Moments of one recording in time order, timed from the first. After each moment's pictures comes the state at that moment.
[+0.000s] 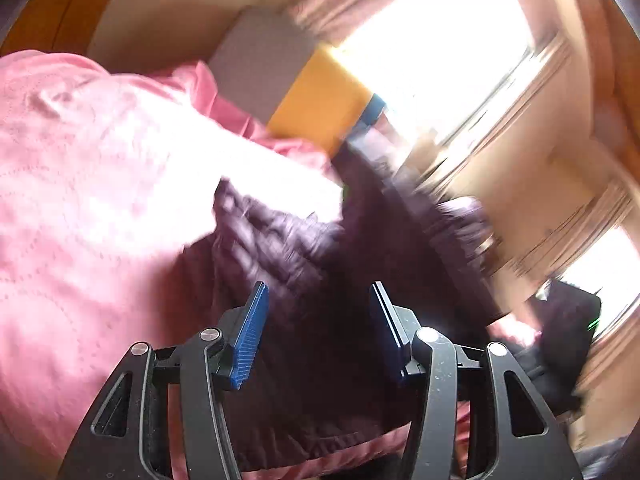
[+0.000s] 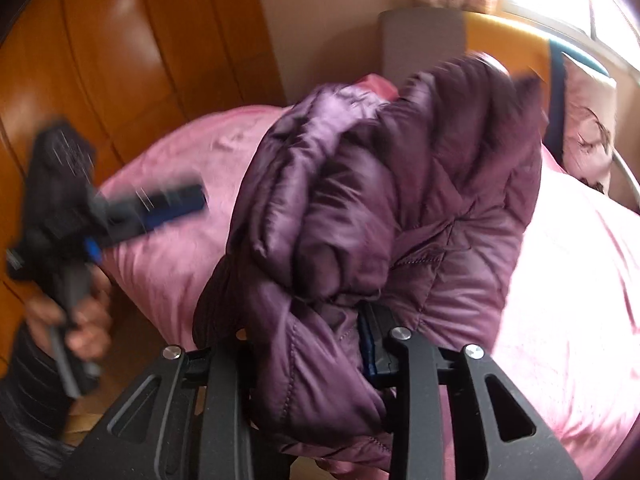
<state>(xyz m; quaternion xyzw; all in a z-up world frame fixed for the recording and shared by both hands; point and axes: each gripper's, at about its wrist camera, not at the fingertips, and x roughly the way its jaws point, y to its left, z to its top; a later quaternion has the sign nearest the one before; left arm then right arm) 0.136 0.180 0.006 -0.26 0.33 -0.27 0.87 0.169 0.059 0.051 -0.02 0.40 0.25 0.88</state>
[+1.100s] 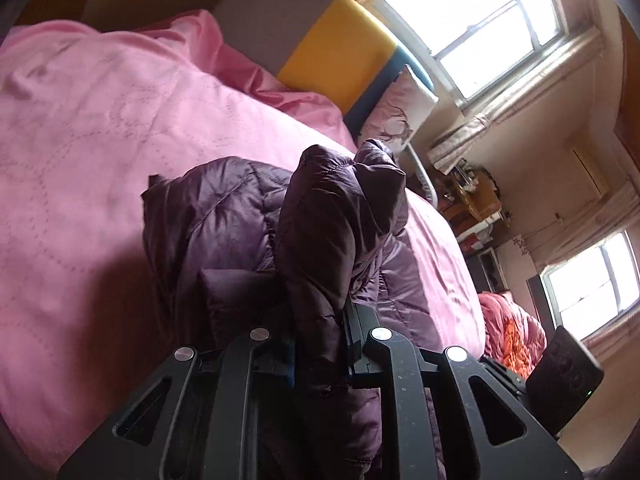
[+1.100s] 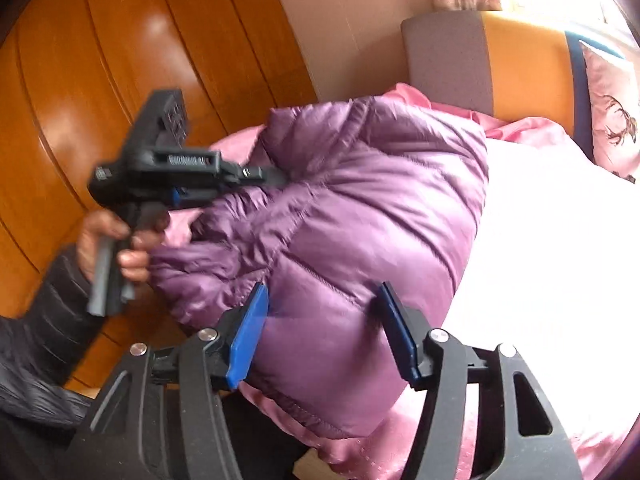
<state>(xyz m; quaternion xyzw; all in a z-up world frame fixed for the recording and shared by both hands) 0.200 0.152 -0.003 -0.24 0.45 -0.25 0.82 0.135 -0.069 0.012 0.03 0.37 0.33 0.87</state>
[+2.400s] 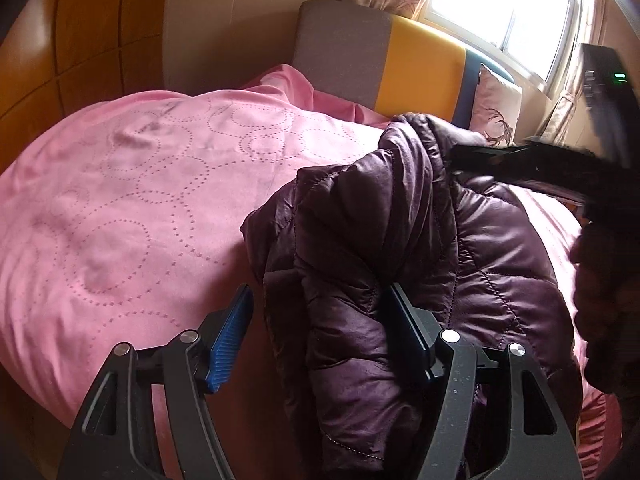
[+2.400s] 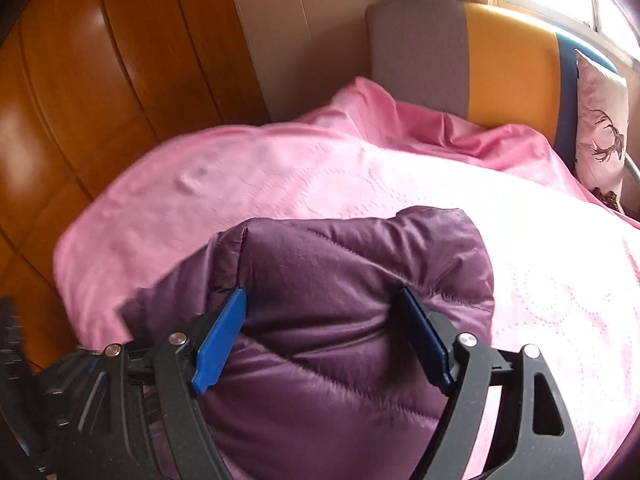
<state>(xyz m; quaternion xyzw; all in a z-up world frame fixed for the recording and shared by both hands) 0.152 0.164 -0.029 -0.07 0.40 -0.06 0.91 0.362 -0.055 0.031 0.00 0.42 0.22 0.88</state>
